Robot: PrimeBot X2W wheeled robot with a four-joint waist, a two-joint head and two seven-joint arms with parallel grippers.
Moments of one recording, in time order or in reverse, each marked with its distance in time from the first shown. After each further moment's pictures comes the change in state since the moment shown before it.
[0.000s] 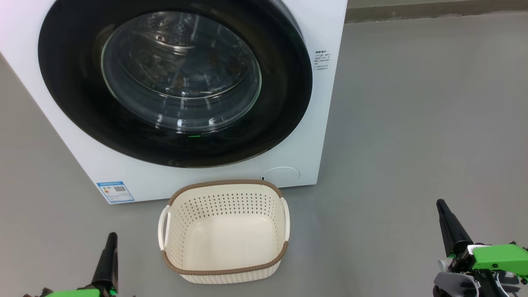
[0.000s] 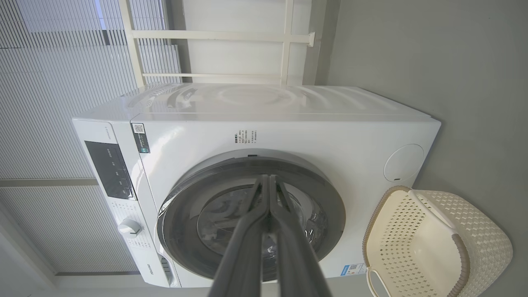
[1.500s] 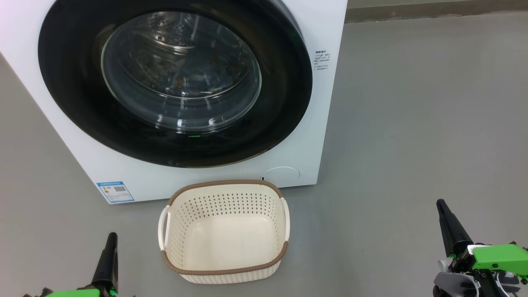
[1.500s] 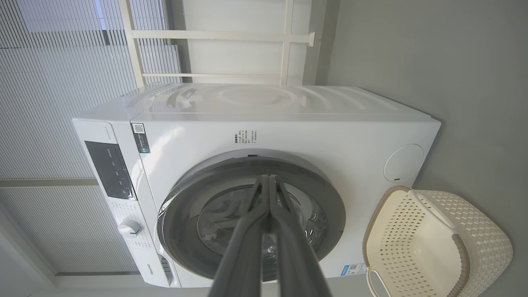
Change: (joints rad) left arm 0.000 0.000 0.000 0.000 0.000 0.000 0.000; right arm 0.000 0.000 0.000 0.000 0.000 0.000 0.000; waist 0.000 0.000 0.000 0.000
